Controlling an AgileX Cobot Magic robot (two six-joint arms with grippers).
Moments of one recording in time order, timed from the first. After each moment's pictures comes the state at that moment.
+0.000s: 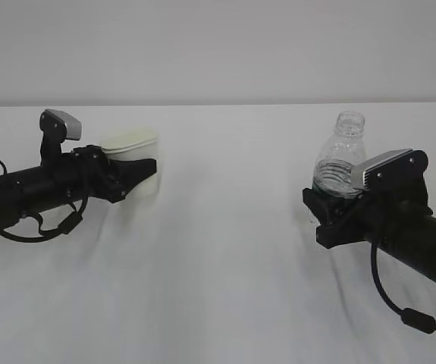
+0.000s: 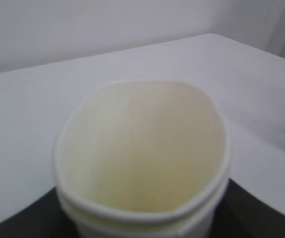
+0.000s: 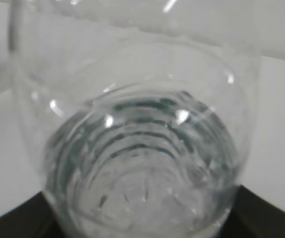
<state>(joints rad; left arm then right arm) -0.12 2.23 -0.98 0.84 -1.14 -0.50 0.19 1.99 -0.51 -0.31 -1.12 -0.02</state>
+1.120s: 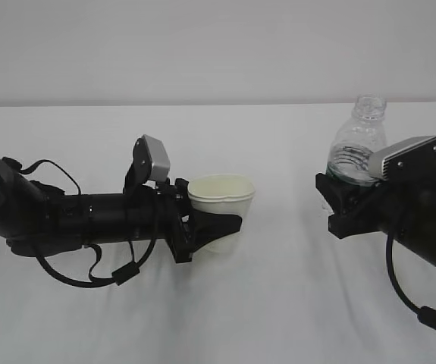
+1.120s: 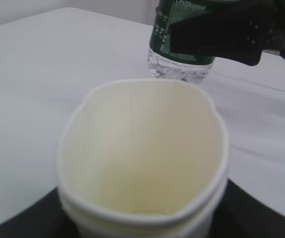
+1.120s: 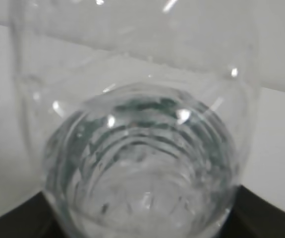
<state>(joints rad) -0.41 2.23 -0.98 1.00 -1.14 -0.49 0.19 1.88 -0.45 -0.27 -1.11 -0.05</state>
